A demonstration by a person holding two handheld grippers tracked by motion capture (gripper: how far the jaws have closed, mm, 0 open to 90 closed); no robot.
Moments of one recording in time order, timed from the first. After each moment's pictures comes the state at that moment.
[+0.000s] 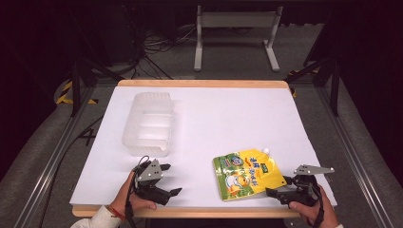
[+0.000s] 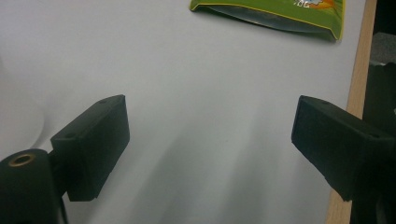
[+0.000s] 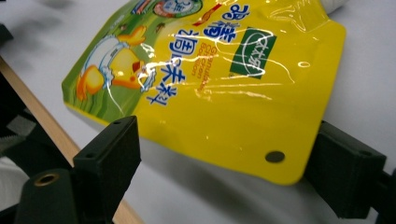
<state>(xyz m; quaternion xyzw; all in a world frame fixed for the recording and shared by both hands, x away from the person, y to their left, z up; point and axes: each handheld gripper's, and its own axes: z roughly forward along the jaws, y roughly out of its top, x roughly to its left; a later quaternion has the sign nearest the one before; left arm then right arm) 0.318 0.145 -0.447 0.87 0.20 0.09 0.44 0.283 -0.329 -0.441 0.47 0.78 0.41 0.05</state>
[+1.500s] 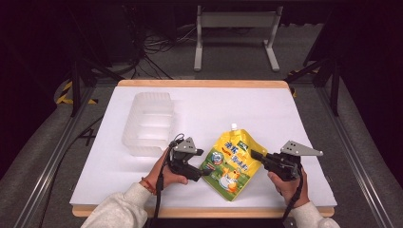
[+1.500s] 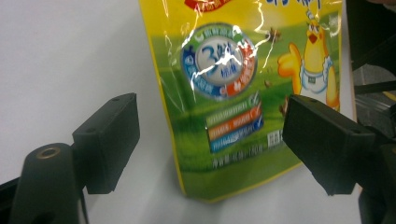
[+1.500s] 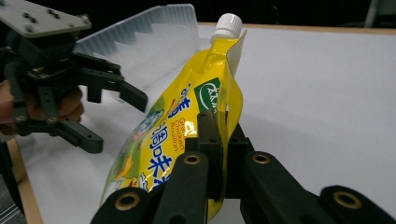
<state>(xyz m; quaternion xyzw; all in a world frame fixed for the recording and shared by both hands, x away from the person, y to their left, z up) 0.382 0.058 -0.425 0.87 0.18 0.00 0.46 0.322 -0.270 -0.391 0.38 0.73 0.54 0.16</state>
